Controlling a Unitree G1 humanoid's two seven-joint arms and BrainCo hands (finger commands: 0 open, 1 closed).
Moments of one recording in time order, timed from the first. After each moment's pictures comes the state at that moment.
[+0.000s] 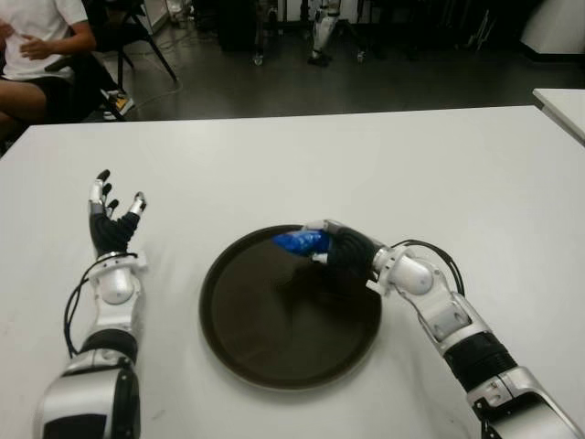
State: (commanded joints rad) left arm -0.51 0.25 0.22 1.18 0.02 -0.69 0.28; right arm -0.40 -0.18 0.32 0.44 -0.13 -0.27 0.57
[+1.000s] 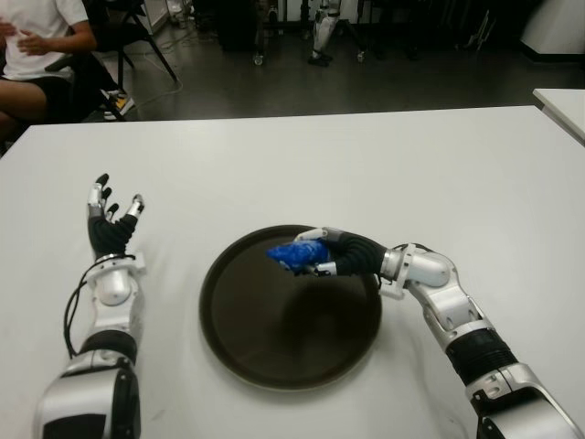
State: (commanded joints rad) left arm -0.52 0.25 0.24 1.19 0.00 -0.69 0.26; right arm -0.41 -0.15 0.24 0.49 0.11 -0.29 0.85
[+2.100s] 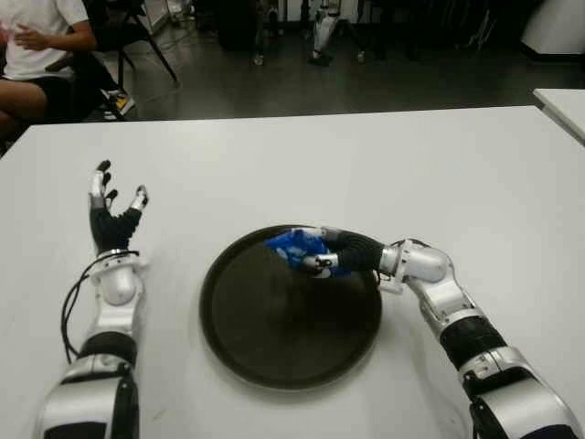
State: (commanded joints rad) left arm -0.48 0.25 0.19 1.08 0.09 -0.74 0.35; right arm -0.49 -0.15 0.25 0.70 0.01 -0.48 0.88
